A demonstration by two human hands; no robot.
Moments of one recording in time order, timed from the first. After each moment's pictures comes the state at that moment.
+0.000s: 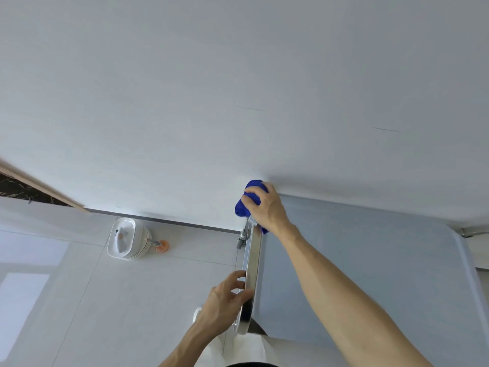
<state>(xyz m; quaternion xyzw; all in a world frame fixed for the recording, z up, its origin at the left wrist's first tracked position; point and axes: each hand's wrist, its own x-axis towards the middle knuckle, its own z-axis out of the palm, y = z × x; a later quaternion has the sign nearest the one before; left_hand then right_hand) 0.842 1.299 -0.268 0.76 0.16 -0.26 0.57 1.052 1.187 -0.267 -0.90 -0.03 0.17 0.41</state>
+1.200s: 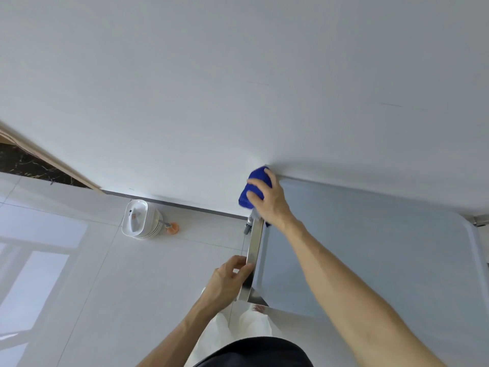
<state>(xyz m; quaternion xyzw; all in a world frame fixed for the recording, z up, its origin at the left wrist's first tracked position) 0.819 1.289 -0.266 0.78 0.18 -0.25 0.54 1.011 1.175 -0.273 -0.88 -0.11 0.16 0.43</state>
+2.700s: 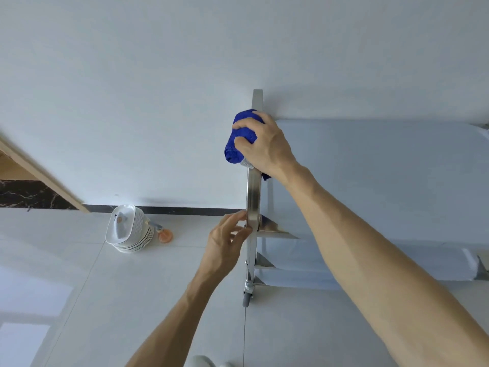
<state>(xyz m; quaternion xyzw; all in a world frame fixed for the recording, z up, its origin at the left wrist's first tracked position) 0.722 1.288 -0.446 0.83 -0.01 0.04 0.56 0.867 1.175 -0.321 -0.89 -0.15 -0.07 0.43</state>
